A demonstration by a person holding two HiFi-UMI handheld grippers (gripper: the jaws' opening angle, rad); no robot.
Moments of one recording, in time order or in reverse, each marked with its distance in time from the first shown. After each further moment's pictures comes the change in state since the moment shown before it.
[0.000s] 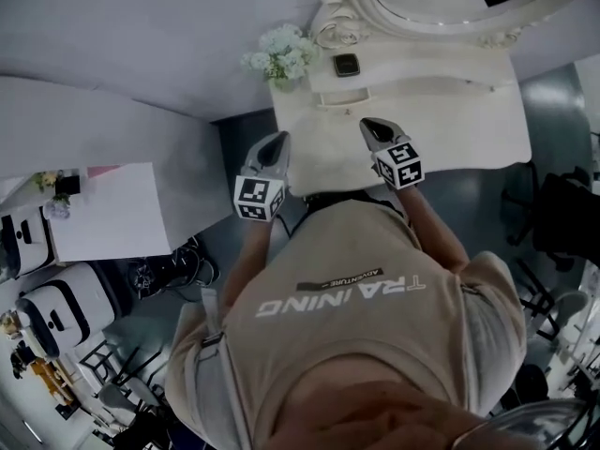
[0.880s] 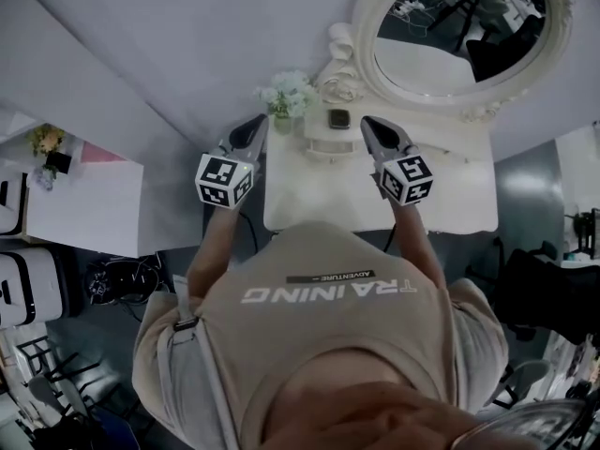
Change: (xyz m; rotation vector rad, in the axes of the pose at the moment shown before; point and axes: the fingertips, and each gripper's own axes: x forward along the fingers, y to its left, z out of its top) left arm -0.022 0.028 0.156 0.076 -0.211 0.080; right arm -0.075 -0.003 0.194 -0.203 -0.338 0.076
